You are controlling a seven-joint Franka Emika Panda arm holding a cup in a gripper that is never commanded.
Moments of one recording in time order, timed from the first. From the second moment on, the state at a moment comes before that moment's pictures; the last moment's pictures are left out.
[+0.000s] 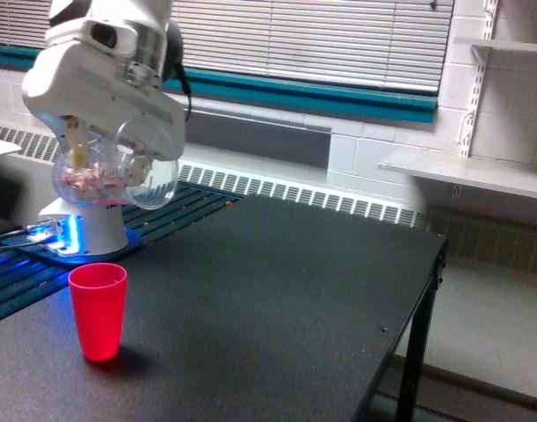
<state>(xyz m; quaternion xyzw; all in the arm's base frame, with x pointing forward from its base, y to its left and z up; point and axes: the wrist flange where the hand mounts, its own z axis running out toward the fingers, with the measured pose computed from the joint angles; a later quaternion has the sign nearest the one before) 0.382 -0.348 0.418 0.86 -0.43 0.21 0.18</state>
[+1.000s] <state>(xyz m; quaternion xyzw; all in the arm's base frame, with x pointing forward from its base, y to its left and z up) 0.283 -0.347 0.371 0.89 -0.34 0.19 0.22</state>
